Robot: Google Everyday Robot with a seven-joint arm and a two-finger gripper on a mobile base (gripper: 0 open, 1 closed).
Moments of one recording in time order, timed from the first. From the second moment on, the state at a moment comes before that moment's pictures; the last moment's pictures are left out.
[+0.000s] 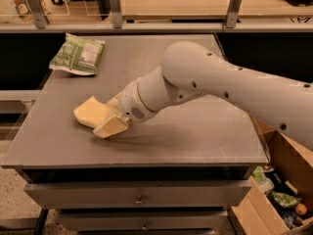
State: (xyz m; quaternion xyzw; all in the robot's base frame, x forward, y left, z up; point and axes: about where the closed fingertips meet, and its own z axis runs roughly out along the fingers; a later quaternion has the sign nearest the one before) arm 0.499 0.122 0.821 -0.59 0.69 0.28 0.32
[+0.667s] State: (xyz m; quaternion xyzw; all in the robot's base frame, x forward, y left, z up) arm 0.536 0.114 0.846 -0.59 0.69 0.25 0.34
